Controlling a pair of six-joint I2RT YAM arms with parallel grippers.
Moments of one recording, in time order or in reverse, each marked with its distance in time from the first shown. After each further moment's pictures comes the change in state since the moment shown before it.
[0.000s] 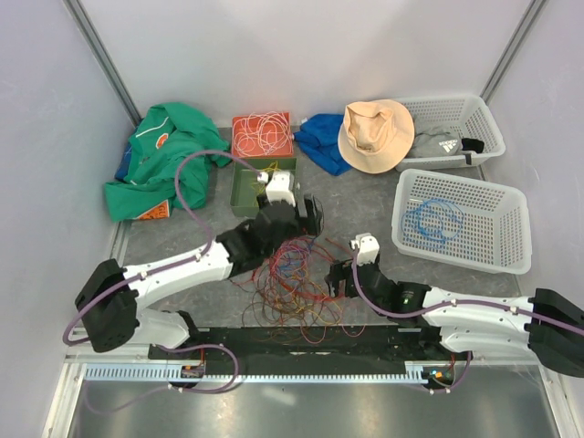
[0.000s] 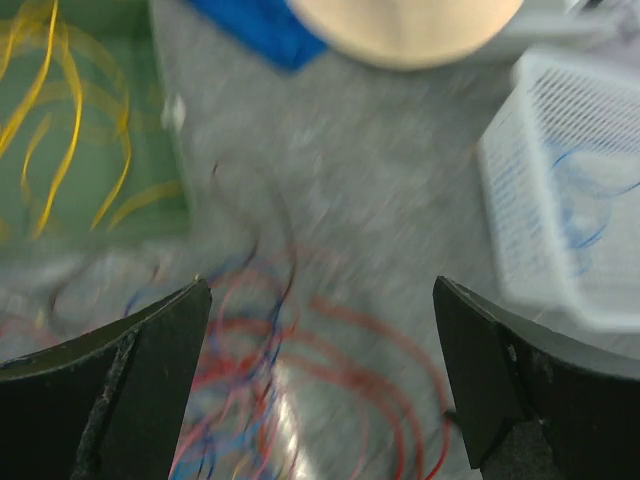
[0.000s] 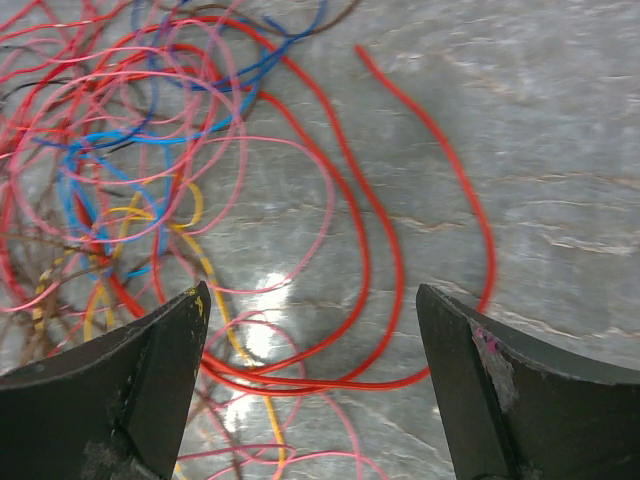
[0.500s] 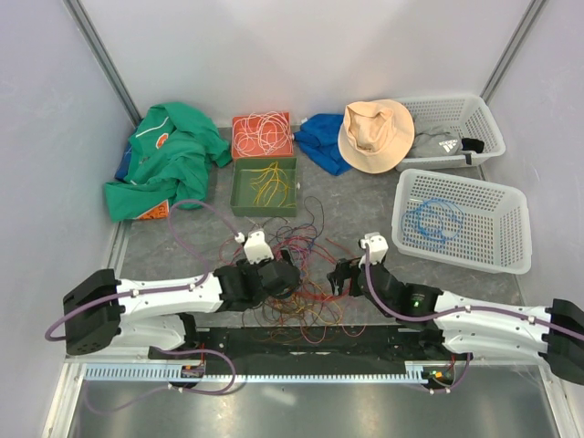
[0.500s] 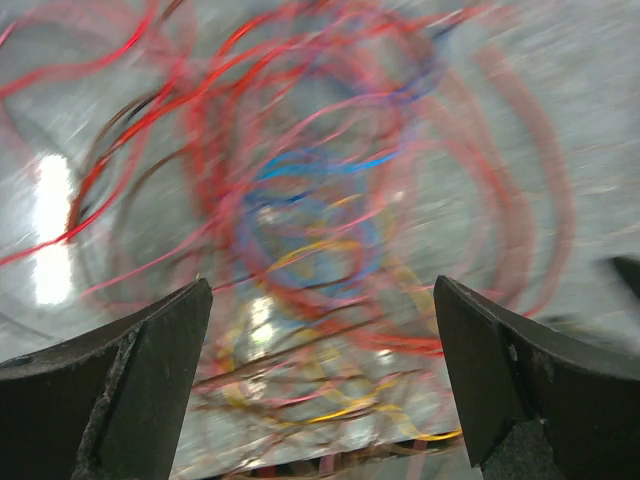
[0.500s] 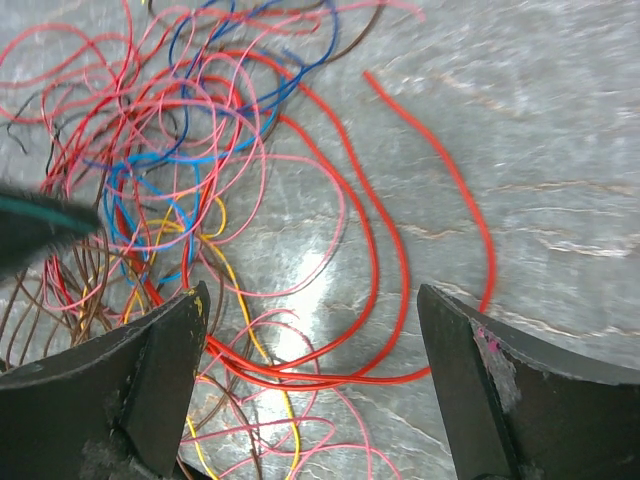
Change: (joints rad) left arm -0.266 -0.114 -0.229 -0.441 -0.171 -0.677; right arm 0.000 -0.097 -0.021 -0.003 -0.014 0.013
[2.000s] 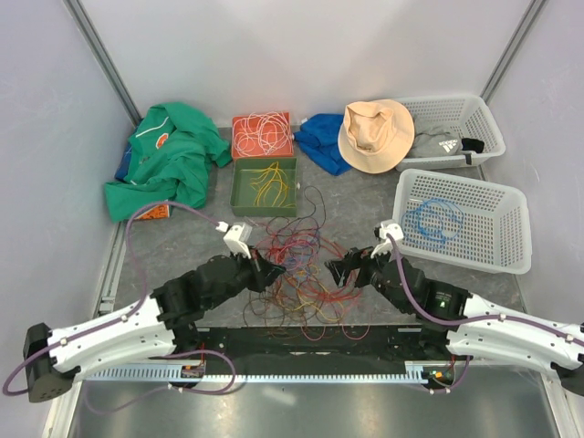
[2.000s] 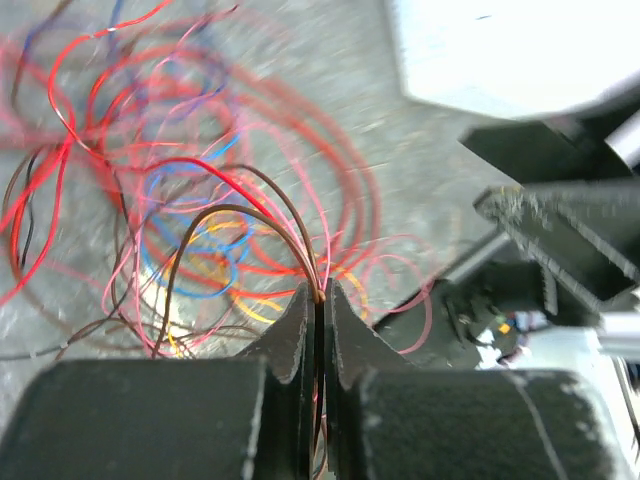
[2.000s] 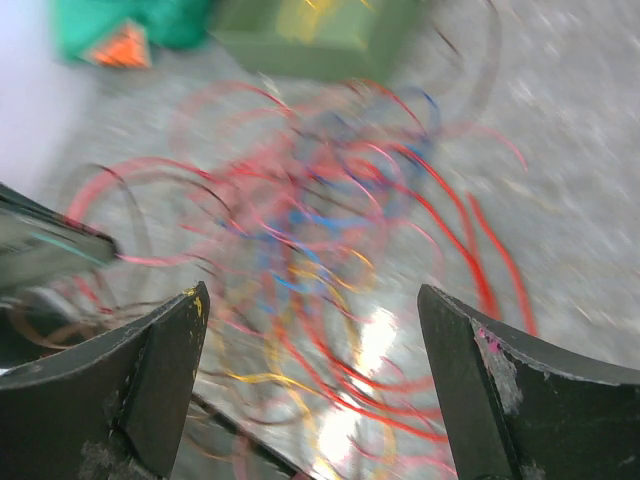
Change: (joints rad) left arm 0.118 -0.540 -0.227 0.229 0.364 0.401; right arm 0.000 -0.244 0.126 -0.123 -0.040 -0.040
